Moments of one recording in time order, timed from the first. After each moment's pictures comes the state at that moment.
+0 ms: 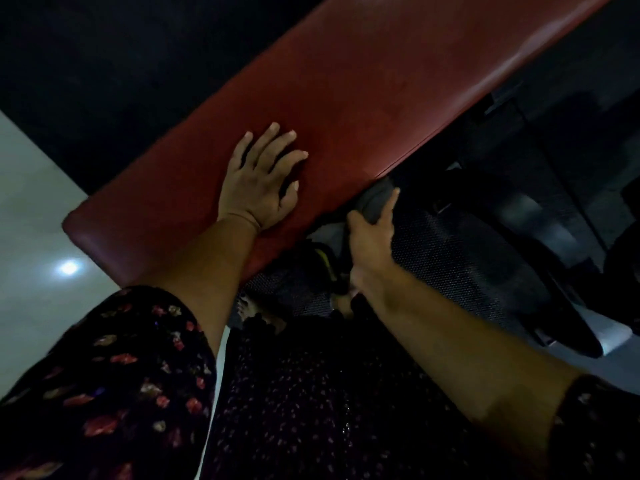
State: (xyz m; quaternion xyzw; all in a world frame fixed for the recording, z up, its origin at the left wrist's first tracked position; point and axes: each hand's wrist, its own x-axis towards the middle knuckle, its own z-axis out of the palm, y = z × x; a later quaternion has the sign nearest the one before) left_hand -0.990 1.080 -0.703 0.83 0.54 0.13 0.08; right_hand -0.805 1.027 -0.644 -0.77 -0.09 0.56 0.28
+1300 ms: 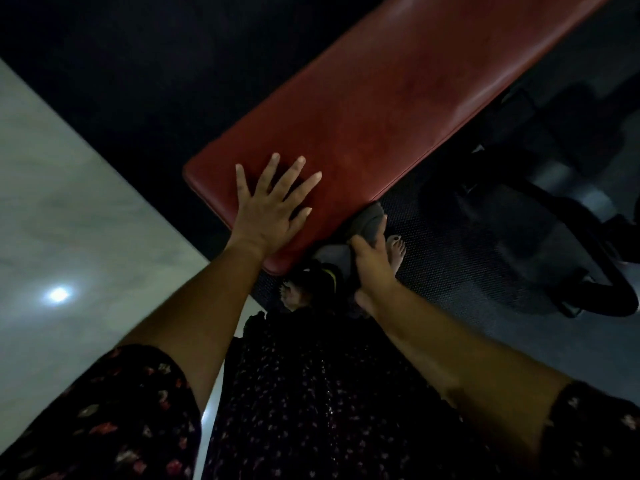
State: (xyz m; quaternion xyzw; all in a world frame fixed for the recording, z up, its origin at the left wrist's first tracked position) left_hand -1.148 0.948 -0.690 0.84 0.53 0.04 0.10; right_hand -0.969 0.885 -0.629 -0.71 0.00 0.62 0.34
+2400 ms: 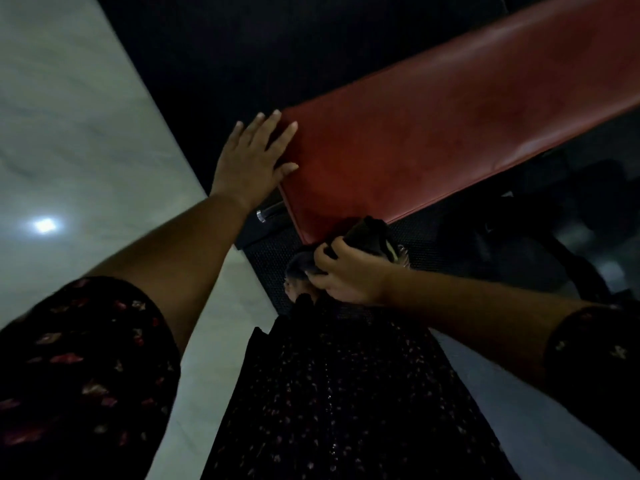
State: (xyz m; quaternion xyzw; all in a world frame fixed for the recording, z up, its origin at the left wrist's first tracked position) left_hand -1.246 0.950 -0.665 0.72 0.67 -0.06 0.18; right_hand -1.006 0.896 -0.605 -0.13 0.95 0.11 0.26
